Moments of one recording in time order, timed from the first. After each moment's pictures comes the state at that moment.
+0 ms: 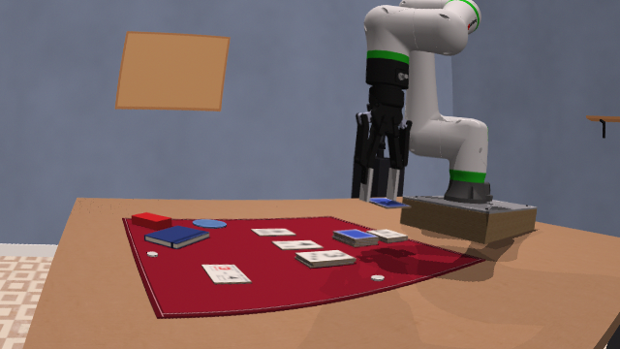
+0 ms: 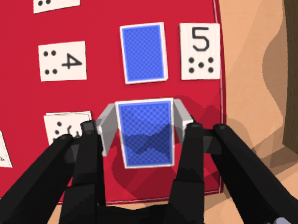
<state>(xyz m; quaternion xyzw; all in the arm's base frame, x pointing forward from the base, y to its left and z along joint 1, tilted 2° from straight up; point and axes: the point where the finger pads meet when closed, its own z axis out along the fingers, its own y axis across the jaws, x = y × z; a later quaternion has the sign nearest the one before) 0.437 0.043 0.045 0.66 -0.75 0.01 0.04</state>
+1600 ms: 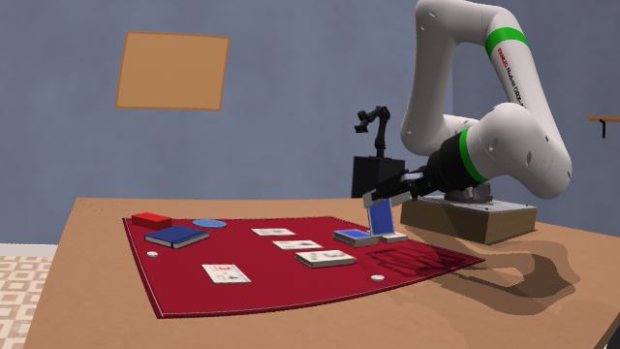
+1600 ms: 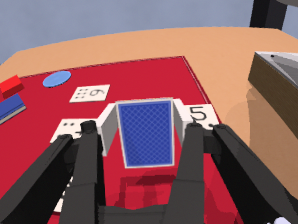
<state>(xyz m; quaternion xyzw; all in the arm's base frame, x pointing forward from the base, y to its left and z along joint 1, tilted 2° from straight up) 0.440 0.071 0.025 0.55 -0.62 0.36 0.43</state>
